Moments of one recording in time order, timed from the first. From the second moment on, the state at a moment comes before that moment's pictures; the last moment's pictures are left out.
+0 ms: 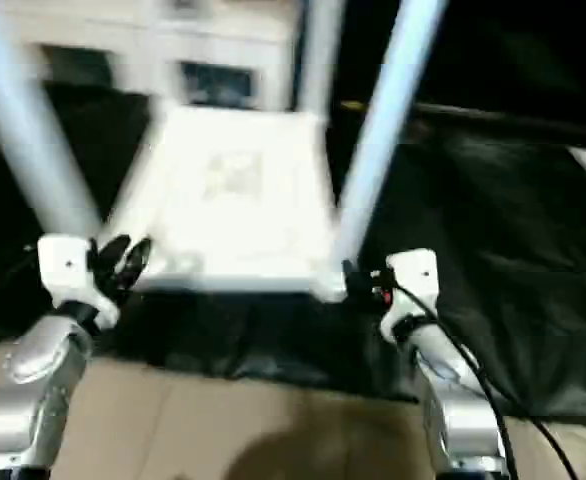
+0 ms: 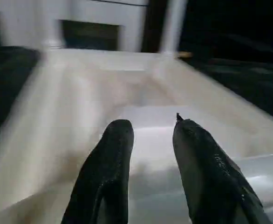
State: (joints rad) left arm -0.09 0.12 0.12 -0.07 -0.16 0.21 -0.28; right arm -0.06 -0.19 -0.06 -0.02 0.13 0.24 0.29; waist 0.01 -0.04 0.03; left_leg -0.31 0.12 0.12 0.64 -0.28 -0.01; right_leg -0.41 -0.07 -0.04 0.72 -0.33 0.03
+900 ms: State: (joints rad) left arm -0.25 0.26 -0.10 0.09 -0.22 0.29 -0.68; right arm -0.07 -0.30 -0.05 -0.02 0.12 0.26 0.36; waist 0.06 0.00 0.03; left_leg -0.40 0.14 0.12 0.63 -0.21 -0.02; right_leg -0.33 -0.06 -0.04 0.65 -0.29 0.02
